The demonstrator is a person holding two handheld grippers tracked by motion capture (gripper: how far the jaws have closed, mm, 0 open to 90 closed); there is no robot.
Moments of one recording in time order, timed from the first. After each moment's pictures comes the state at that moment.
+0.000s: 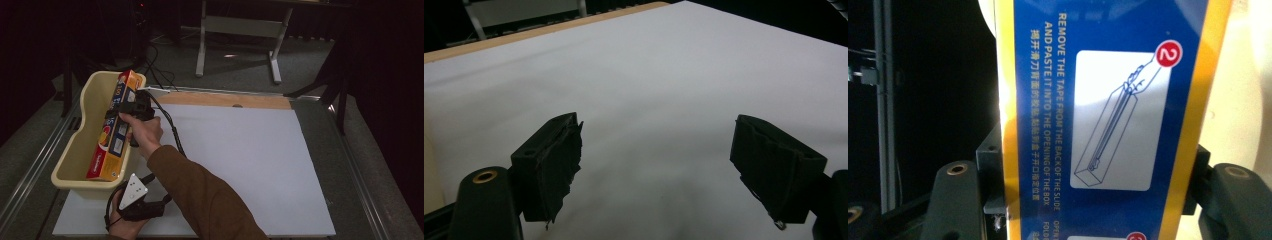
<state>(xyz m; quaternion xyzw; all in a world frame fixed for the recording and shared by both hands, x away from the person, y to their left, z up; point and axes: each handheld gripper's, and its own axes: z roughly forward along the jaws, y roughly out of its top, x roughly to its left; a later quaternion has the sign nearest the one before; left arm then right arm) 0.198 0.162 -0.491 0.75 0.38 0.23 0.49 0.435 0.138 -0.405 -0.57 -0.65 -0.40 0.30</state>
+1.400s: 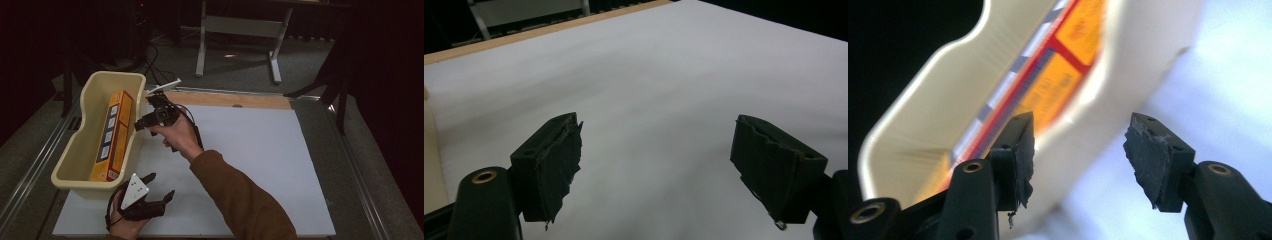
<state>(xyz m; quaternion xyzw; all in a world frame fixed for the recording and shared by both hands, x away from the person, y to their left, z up) 0.198 0.159 -0.491 0.76 0.38 0.24 0.48 0.407 0.063 -0.372 -0.40 -0.83 -0.37 0.07</state>
